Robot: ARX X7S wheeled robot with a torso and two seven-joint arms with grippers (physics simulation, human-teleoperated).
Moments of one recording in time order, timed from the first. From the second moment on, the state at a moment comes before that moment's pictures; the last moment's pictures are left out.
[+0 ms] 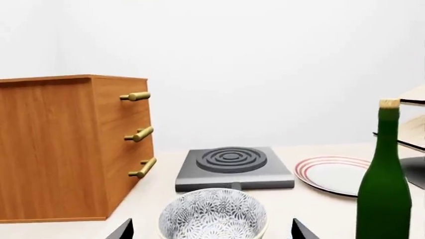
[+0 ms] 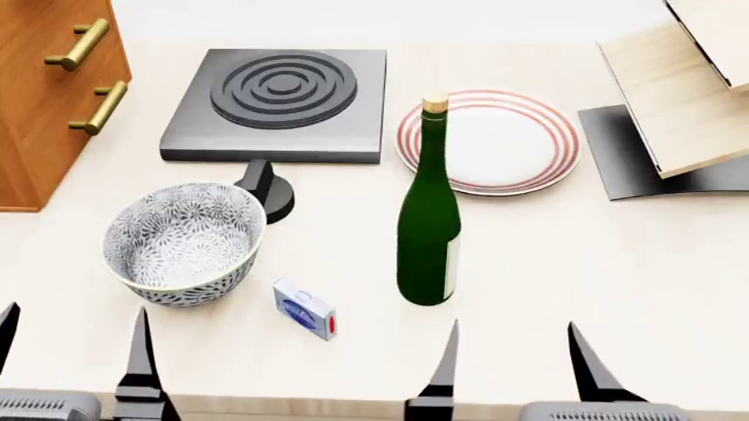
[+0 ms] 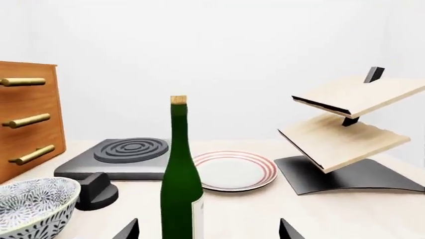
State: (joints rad) left arm -0.04 -0.12 0.11 0.50 -0.05 -0.33 -0.17; right arm 0.04 0.14 -0.07 -0.47 0.15 0.34 0.13
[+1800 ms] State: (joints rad) left arm -0.03 -0.19 0.15 0.52 -0.11 -0.32 -0.24; right arm 0.05 0.18 -0.09 -0.43 0.22 0.27 0.21
